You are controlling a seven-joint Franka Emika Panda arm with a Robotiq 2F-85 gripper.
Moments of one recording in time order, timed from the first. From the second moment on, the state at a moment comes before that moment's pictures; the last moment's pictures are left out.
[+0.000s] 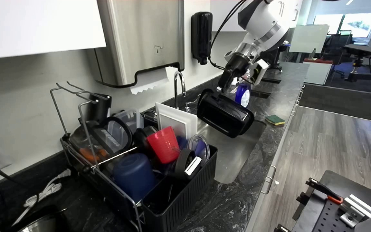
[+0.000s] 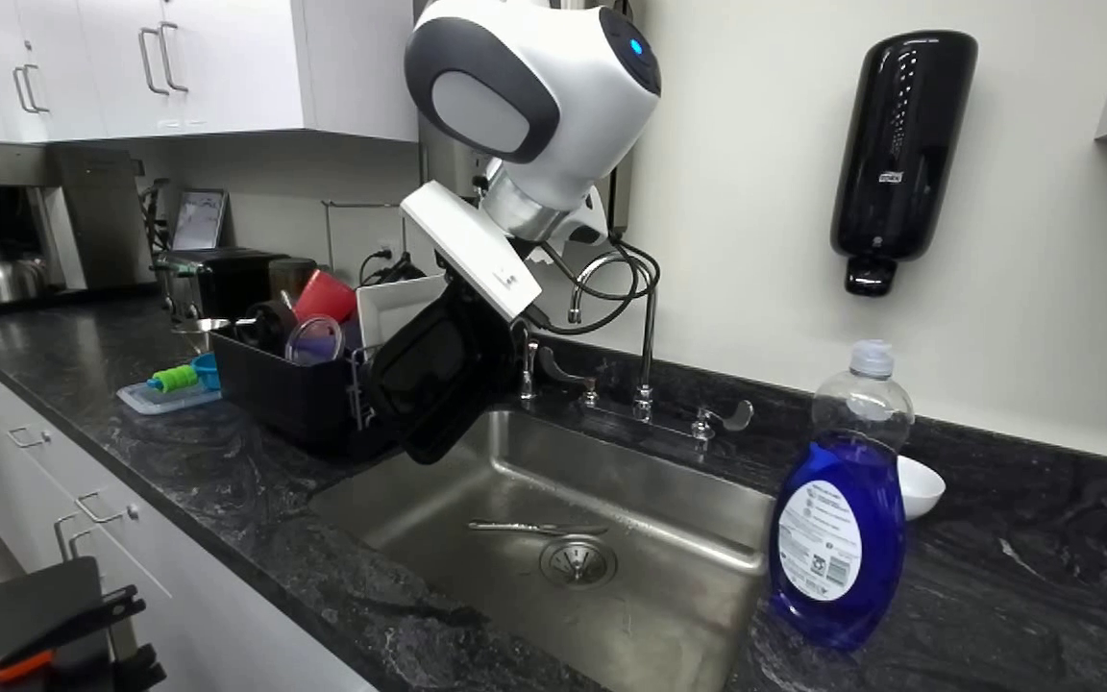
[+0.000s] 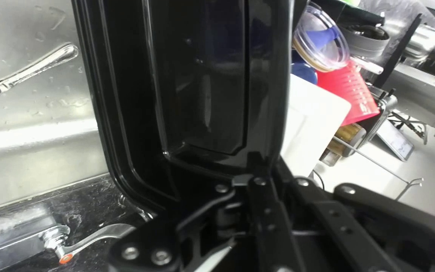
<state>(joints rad) -0.21 0.14 -0.04 -2.05 0.87 1.82 -1.10</state>
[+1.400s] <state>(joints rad) -0.10 0.16 -0.03 -1.85 0.93 1.63 -0.96</state>
